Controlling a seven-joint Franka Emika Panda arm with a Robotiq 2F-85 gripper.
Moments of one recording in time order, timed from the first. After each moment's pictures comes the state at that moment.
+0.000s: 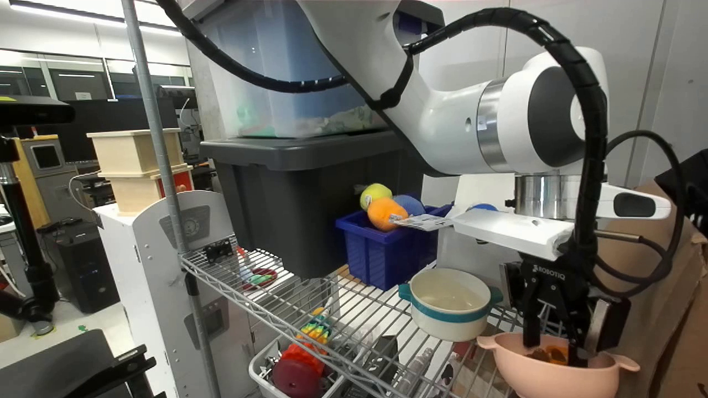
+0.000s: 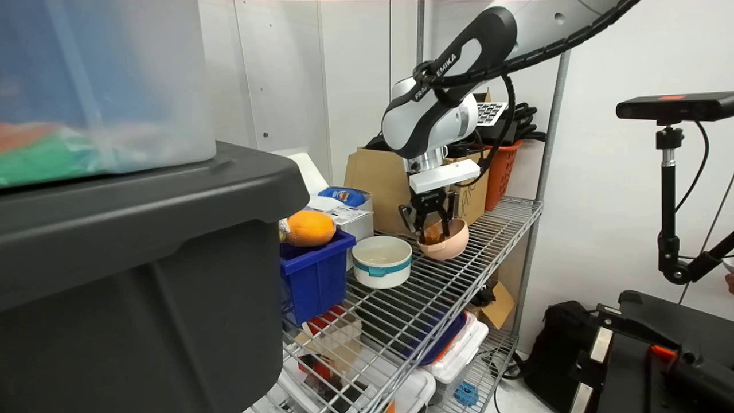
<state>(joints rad) -0.14 1.12 -0.16 -1.09 -0.03 2.09 0.32</state>
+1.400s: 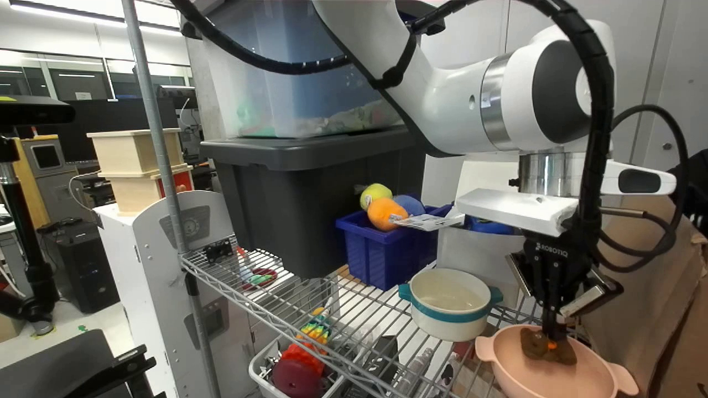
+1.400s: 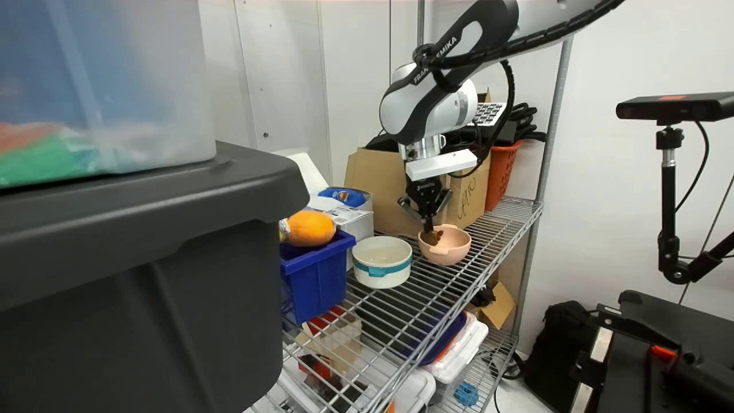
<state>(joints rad) -0.15 1.09 -0.15 -1.08 -0.01 2.09 0.31</state>
